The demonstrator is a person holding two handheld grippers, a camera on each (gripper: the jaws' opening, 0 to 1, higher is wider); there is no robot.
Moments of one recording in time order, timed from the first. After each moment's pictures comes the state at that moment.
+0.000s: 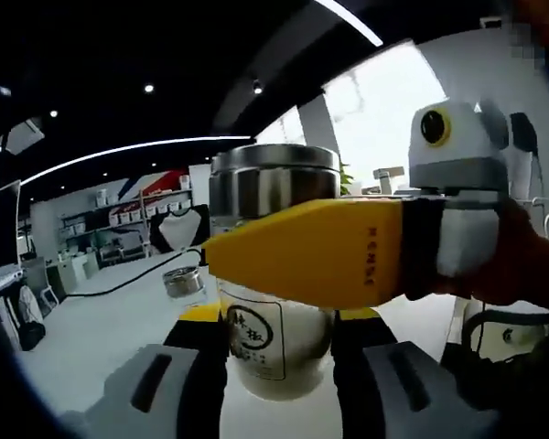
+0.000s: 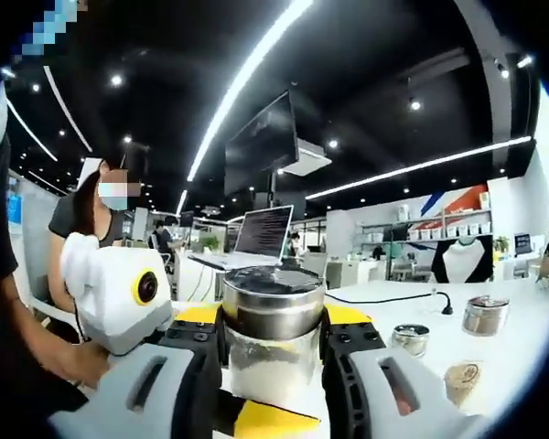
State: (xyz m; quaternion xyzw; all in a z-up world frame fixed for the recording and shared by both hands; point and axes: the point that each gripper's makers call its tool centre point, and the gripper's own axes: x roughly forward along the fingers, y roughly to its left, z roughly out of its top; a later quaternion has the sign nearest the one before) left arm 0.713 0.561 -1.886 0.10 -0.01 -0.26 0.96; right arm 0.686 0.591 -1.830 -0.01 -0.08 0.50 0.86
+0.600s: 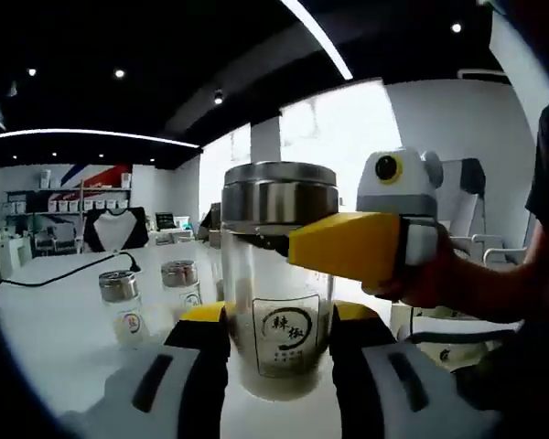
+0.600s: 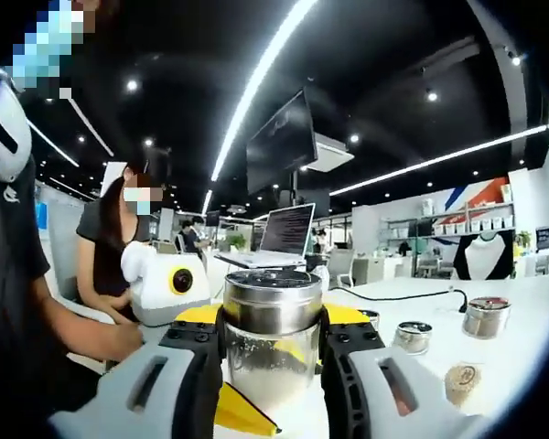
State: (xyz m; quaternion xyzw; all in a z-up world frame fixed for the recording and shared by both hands) left arm 0.678 0.517 -1.876 -0.02 -0.01 -0.49 0.87; right arm 0.664 0.561 -1.825 0.03 -0.06 0.59 0.80
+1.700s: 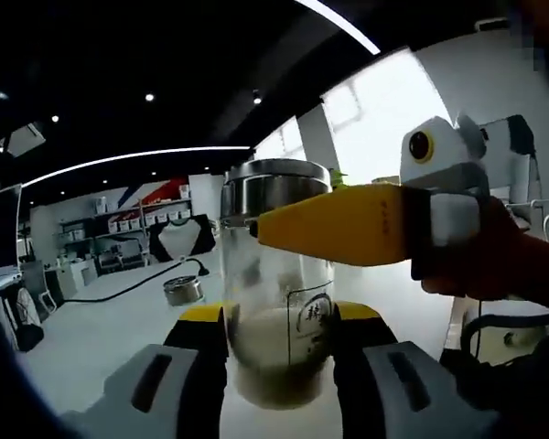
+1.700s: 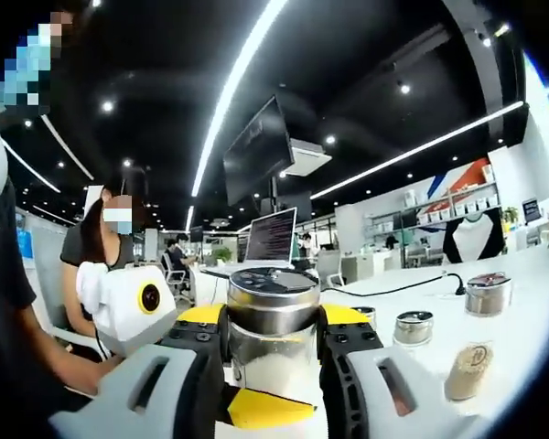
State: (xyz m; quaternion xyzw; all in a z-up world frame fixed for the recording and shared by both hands) left arm 0.710 0.560 -1.878 0.08 -0.03 -0.27 0.96; right arm 0.685 0.577 -1.826 0.07 -0.06 0.53 0.85
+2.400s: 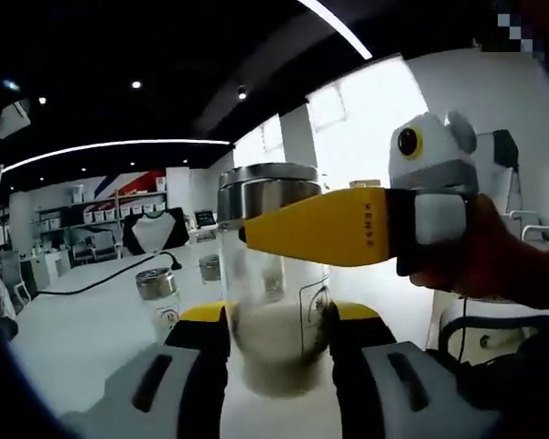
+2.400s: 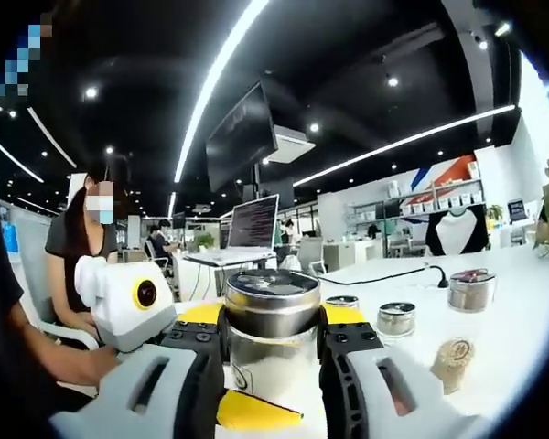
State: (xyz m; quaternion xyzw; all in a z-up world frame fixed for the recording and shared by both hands) left arm 0.704 0.540 -1.884 0.06 -0.01 -0.37 0.93; right arm 0.692 0.563 -1.830 0.04 -0.03 0.50 0.86
